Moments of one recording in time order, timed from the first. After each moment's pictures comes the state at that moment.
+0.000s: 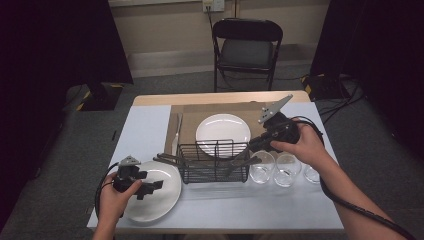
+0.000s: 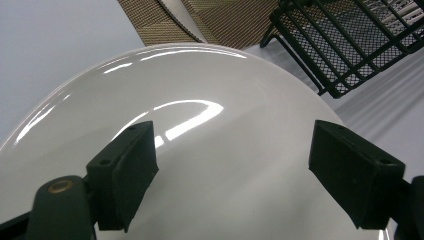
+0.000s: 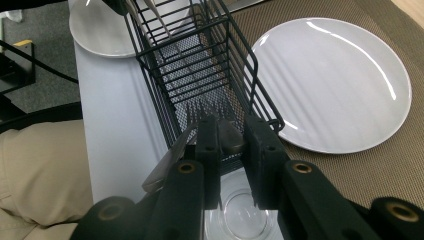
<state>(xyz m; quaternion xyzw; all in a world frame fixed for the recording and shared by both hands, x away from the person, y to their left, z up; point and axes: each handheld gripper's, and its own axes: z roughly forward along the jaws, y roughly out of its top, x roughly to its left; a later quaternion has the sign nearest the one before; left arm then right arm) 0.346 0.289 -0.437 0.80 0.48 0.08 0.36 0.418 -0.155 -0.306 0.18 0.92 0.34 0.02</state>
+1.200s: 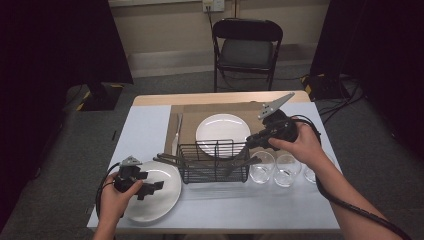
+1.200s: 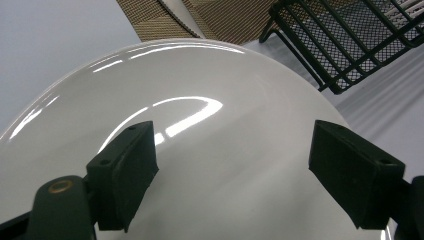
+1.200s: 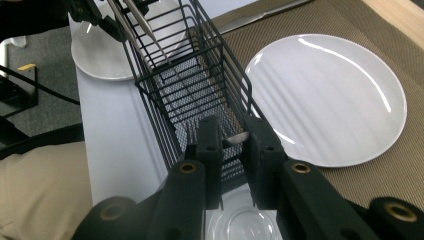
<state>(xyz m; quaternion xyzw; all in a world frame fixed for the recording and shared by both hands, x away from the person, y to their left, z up) 0.346 0.287 -0.438 0.80 0.47 0.08 0.35 0.421 -0.152 -0.303 0.20 0.90 0.38 0.03</state>
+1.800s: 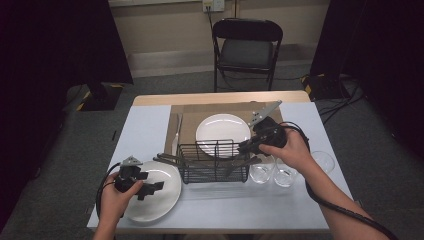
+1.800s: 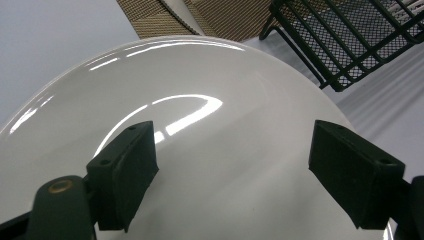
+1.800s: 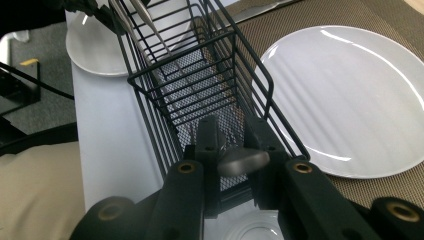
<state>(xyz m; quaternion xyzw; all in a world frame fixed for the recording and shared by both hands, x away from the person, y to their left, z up) 0.347 0.287 -0.439 0.81 0.47 0.08 0.35 0.423 -0.132 -0.329 0.20 0.91 0.37 0.02</state>
